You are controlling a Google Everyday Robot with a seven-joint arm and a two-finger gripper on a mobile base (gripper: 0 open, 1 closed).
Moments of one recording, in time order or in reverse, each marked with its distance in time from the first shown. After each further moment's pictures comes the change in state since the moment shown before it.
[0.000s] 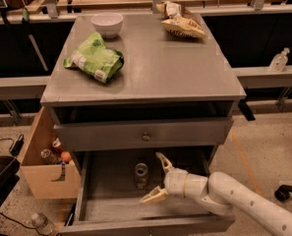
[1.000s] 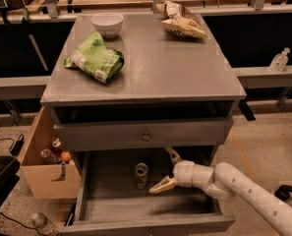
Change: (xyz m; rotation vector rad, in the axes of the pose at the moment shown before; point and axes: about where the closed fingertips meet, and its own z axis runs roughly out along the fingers) arm 0.039 -0.061 -0.009 -0.007 -0.051 -0.033
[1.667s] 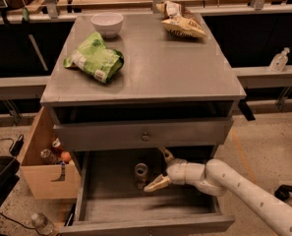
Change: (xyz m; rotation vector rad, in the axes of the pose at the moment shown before) arm 0.018 -0.003 0.029 -0.044 0.002 0.024
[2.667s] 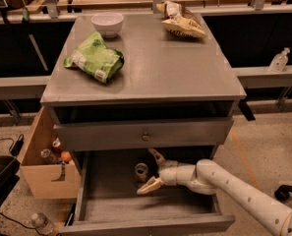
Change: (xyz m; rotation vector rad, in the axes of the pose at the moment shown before) arm 0.012 0.015 0.036 -0.071 -0.011 0.018
